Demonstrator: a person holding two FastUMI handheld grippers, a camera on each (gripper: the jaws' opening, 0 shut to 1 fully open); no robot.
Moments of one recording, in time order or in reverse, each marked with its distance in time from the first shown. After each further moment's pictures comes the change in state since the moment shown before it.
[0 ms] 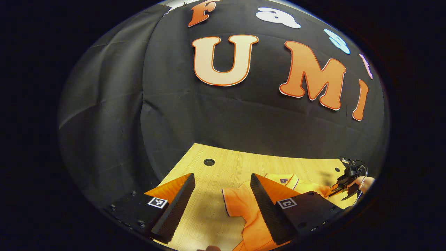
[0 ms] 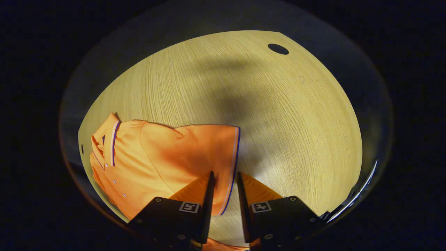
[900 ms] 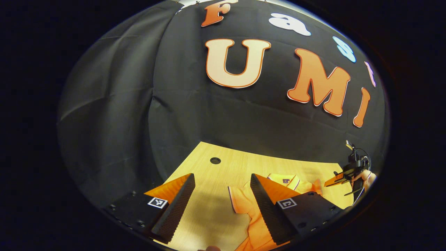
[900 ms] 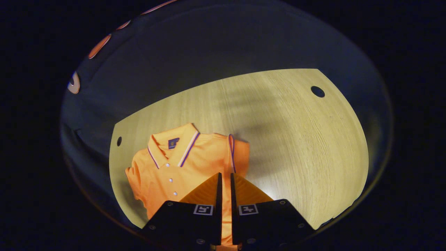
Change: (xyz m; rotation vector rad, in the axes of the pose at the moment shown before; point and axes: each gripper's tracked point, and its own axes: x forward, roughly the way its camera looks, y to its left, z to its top) left arm -0.023 0.051 -0.006 -0.054 -0.013 0.016; right arm -0.106 0.112 0.016 -0.204 -0.215 0.220
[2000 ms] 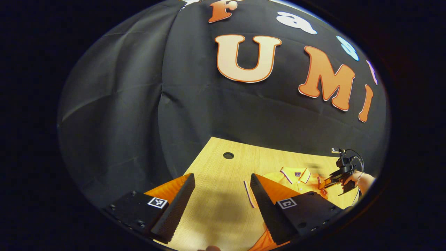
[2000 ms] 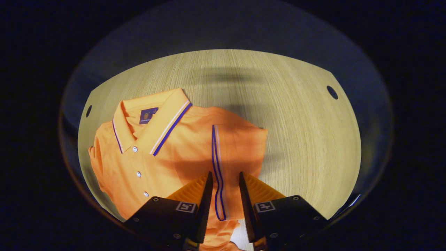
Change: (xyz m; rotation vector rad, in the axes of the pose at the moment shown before) left arm 0.000 0.044 -0.015 0.025 0.049 0.036; right arm 0.087 -0.023 -0.040 -0.161 0.160 -0.233
